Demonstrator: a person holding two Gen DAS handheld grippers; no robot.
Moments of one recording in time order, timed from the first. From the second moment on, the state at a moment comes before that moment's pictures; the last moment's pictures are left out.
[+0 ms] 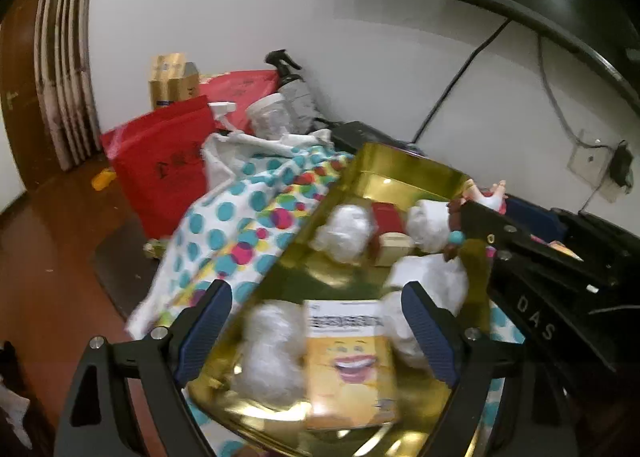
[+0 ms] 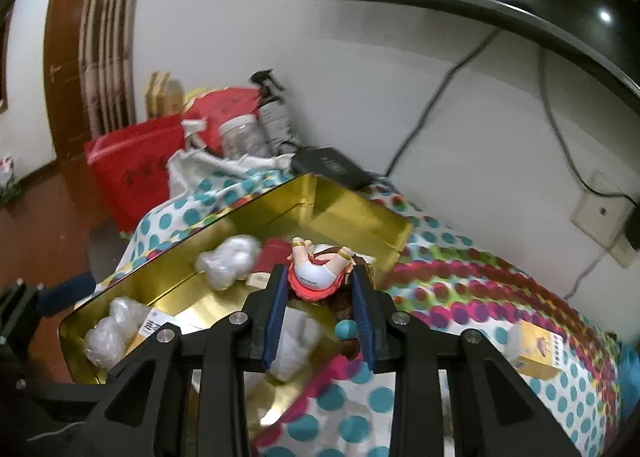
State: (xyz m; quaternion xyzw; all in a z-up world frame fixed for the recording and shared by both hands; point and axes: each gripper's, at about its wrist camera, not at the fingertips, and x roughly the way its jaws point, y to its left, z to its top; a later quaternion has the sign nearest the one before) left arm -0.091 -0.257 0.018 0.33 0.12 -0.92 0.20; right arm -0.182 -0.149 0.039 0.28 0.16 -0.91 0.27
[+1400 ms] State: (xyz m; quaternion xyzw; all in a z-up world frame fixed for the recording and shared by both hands) left arm -0.087 -0.233 0.030 0.29 0.10 -0.94 0.17; right arm -0.204 -0.068 0.037 0.27 0.12 -0.94 0.17
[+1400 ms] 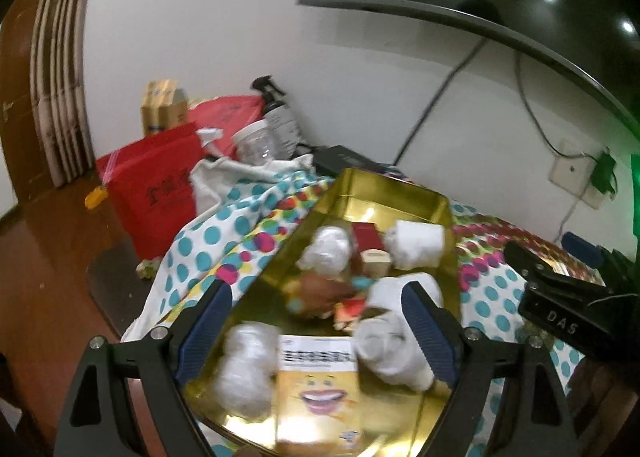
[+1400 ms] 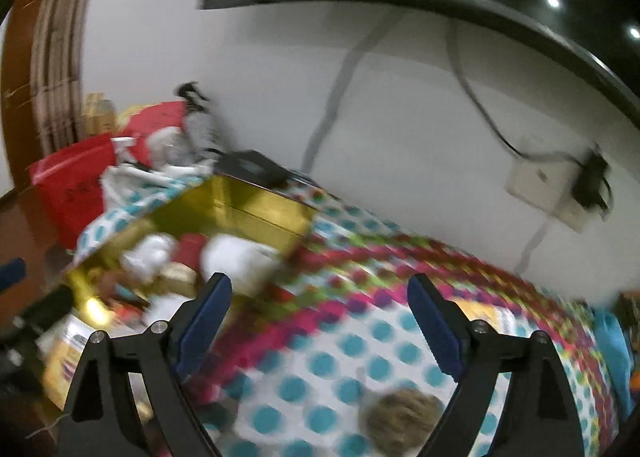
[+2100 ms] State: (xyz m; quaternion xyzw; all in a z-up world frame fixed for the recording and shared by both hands) left arm -0.138 -0.049 0.005 0.35 0.02 -0.94 0.01; right arm -0.222 0.147 0.006 0.31 0.06 -0.95 0.03
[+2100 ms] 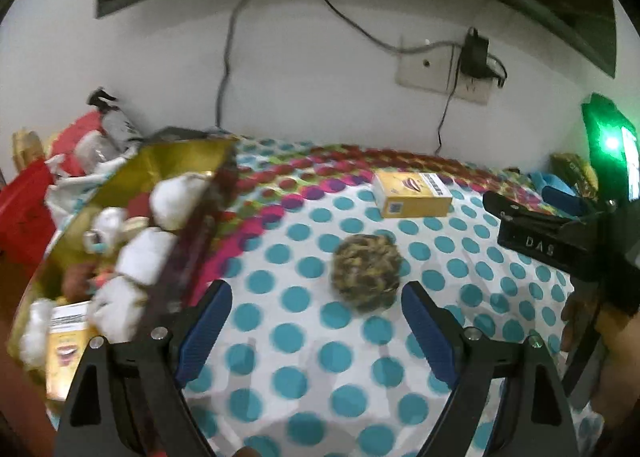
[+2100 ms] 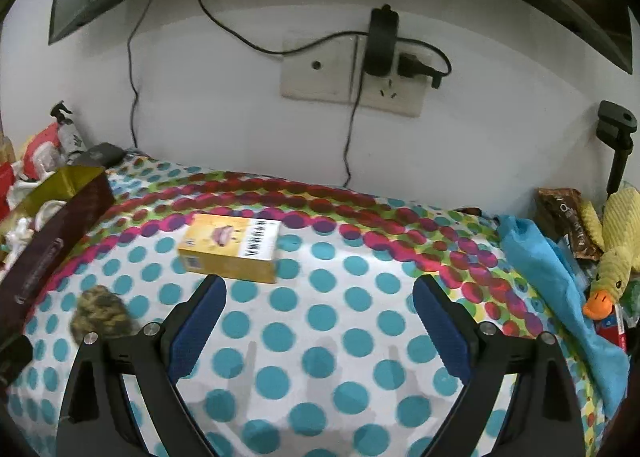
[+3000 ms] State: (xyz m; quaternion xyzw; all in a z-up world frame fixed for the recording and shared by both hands) left arm -0.208 -0.003 -0.038 0.43 0.01 -0.90 0.03; right arm -0.237 0.172 -0.014 0.34 0.00 -0.94 0.05
